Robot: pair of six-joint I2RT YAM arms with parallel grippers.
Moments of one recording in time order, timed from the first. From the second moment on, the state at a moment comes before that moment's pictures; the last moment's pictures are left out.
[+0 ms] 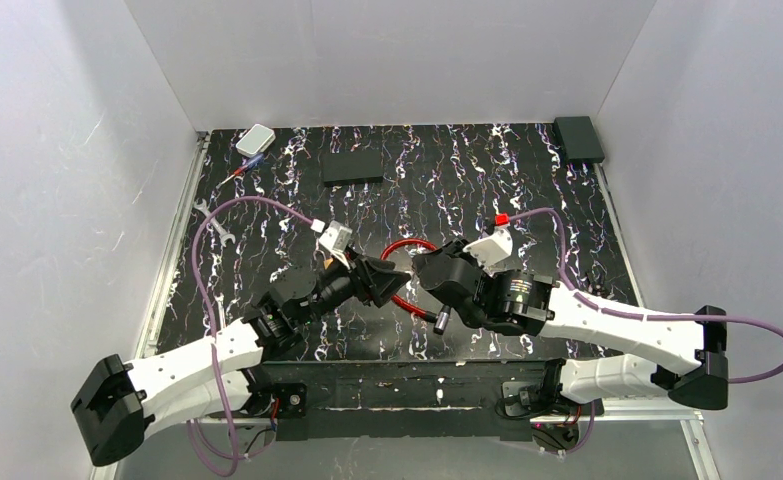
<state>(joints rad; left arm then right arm) -0.91 0.89 0.44 0.44 0.05 -0.59 1.28 1.15 1.09 -0.71 0.82 1.58</state>
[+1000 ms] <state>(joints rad) -0.99 1.02 0.49 0.58 -0.07 -0.52 1.28 1.12 1.11 -0.70 0.79 1.59</state>
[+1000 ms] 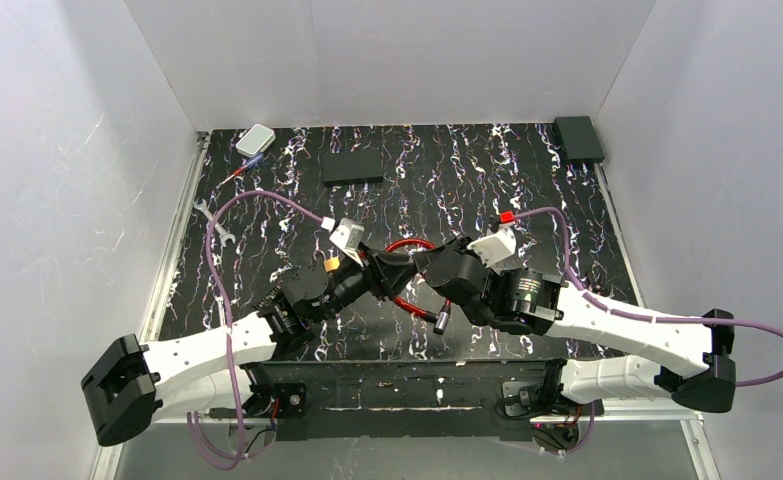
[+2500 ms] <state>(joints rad) -1.00 0.74 0.39 0.42 -0.12 -0.56 1.28 0.89 0.91 -0.52 0.74 1.00</state>
